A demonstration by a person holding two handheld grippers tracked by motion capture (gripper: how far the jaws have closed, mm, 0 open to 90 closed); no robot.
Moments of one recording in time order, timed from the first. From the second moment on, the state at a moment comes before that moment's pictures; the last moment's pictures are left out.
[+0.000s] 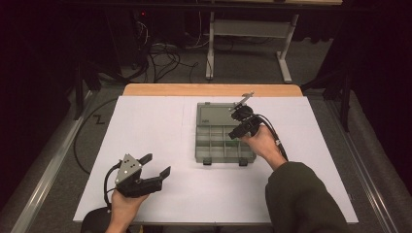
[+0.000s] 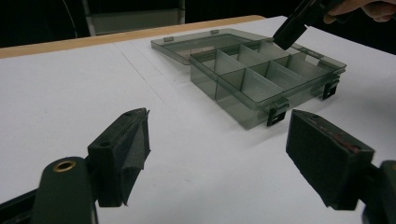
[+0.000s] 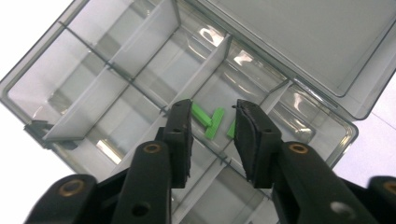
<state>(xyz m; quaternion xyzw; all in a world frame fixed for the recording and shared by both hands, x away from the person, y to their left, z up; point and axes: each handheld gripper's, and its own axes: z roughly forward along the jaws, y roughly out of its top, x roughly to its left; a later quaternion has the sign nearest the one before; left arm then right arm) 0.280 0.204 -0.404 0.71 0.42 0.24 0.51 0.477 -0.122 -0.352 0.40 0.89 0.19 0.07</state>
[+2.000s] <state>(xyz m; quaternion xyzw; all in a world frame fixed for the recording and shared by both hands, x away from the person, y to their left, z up) 0.280 0.204 -0.404 0.71 0.42 0.24 0.51 0.381 -0.204 -0.341 0.40 0.85 0.32 0.13</state>
